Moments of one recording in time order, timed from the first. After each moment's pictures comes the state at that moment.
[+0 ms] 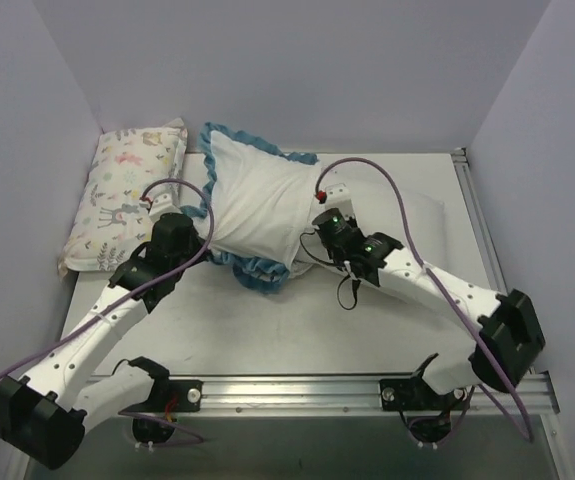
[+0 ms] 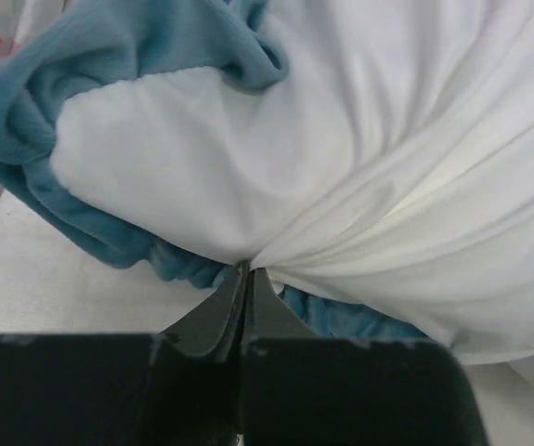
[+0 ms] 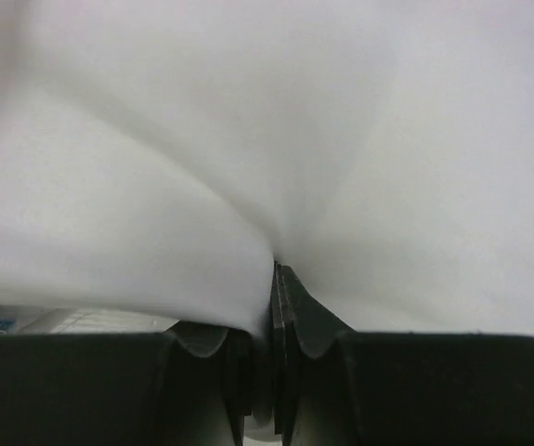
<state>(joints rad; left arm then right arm) -0.52 1.00 0.86 -0.48 -0.41 -0.74 0.81 1.47 1.05 -0.44 0.65 0.21</state>
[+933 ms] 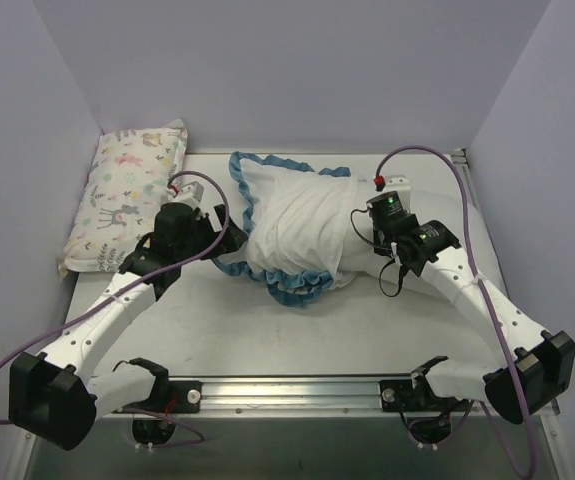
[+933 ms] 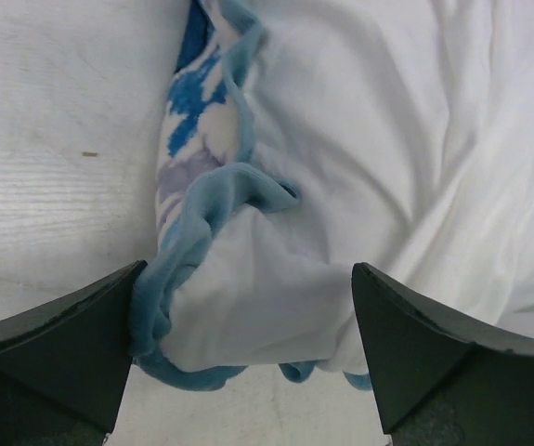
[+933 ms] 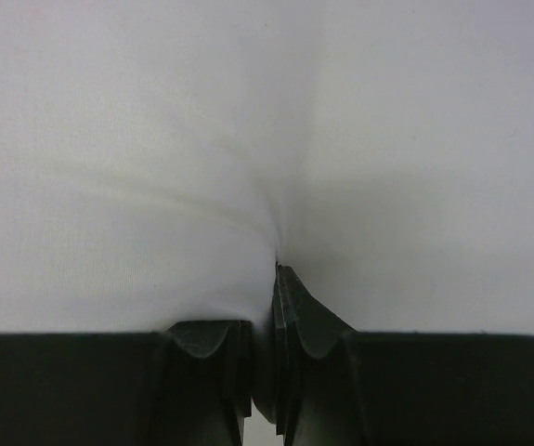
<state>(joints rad) -0.37 1.12 0.86 -0.26 0.06 -0.63 0.50 1.24 1.12 -0.77 0.48 0.28</state>
